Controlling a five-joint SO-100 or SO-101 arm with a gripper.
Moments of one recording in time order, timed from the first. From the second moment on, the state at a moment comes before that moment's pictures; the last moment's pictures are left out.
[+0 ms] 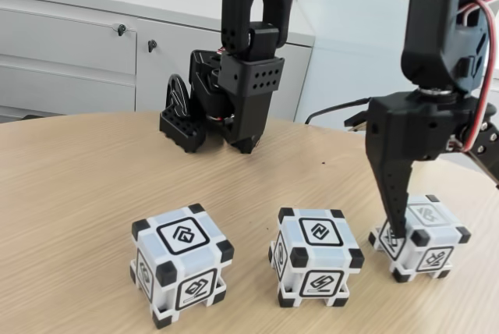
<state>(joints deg) -18.4 88.7 106.2 55.0 -51.2</state>
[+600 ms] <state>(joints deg) -19.5 87.6 106.3 55.0 -47.3</state>
